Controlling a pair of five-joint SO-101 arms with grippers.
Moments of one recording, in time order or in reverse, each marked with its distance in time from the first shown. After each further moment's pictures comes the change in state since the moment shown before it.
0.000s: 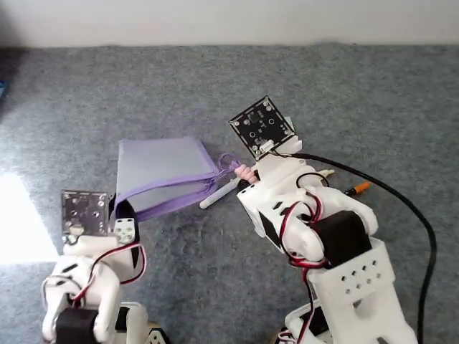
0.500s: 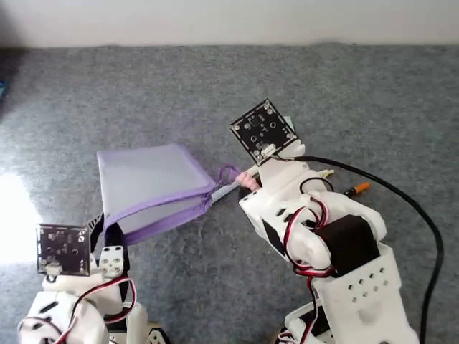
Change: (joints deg) left arm -0.2 -0.4 -17.8 17.4 -0.3; right arm -0.5 -0.1 -3.1 7.2 0.0
